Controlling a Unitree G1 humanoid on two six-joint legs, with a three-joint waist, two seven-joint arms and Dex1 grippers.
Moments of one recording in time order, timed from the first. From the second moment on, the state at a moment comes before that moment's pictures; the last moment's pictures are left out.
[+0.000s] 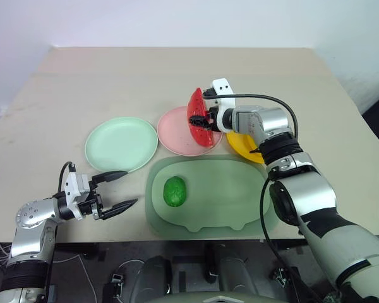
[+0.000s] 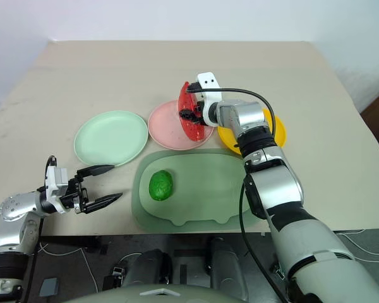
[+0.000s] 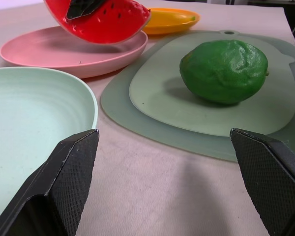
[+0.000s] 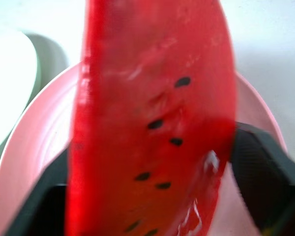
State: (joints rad) left arm -0.06 0.63 0.21 0.22 -0.49 -0.21 -1.35; right arm -1.19 -0.22 0.07 0.84 0.27 0.72 0.53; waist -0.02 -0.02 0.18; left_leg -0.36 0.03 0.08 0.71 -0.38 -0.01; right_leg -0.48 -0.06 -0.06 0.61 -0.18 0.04
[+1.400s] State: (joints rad) left arm -0.22 0.67 0.10 -0.29 -0.69 0.65 -0.97; right arm -0.15 -0.91 -0.29 -0.17 0.56 0.43 1.25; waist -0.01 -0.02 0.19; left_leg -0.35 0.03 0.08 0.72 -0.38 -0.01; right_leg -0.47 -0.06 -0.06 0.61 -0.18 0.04
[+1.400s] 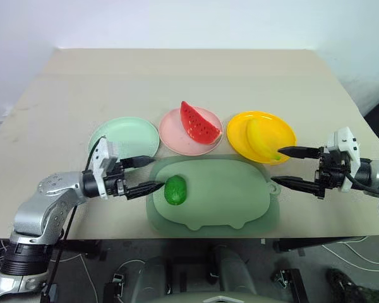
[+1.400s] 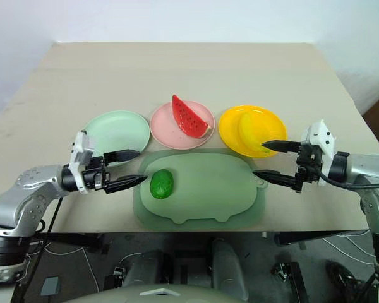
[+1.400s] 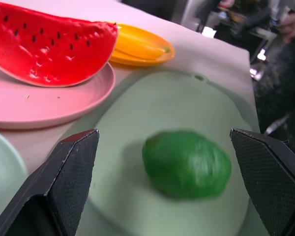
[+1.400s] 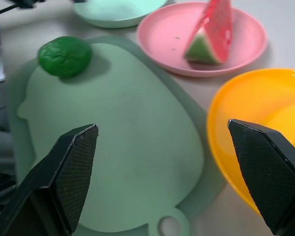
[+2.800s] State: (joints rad) left arm -0.48 0.38 0.07 -0.44 -1.17 1.61 0.16; right arm 0.02 -0.80 -0.20 -0.17 0.47 -0.07 1.28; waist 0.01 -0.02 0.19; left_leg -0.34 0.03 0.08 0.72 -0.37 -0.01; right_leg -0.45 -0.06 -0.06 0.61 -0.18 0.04
